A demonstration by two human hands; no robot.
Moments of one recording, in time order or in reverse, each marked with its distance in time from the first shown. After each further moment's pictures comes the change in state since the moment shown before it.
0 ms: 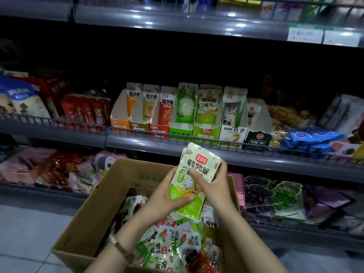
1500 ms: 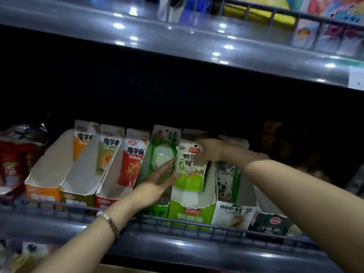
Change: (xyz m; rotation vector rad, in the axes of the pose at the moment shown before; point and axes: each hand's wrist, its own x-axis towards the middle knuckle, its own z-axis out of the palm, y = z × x) left_hand 0.294 0.021 -0.054 0.187 0.006 0.124; right_hand 0.350 -0.107 -0.031 -1.397 -0.413 -0.170
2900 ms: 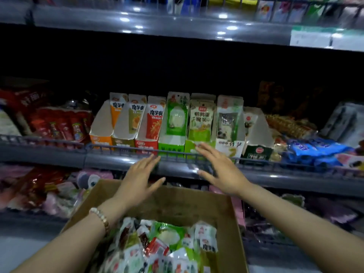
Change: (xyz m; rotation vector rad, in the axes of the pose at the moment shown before) left_hand -0.193 -0.007 -0.018 0.883 0.089 0.033; right_hand -0.208 -0.043 0.122 0.195 0.237 -0.236
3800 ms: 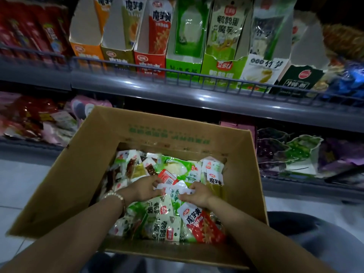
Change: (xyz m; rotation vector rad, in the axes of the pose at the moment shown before) left_hand -0.107 -0.082 0.182 -0.330 -0.759 -0.376; right_hand -0.101 -0.014 0.261 0.575 -0.614 0.813
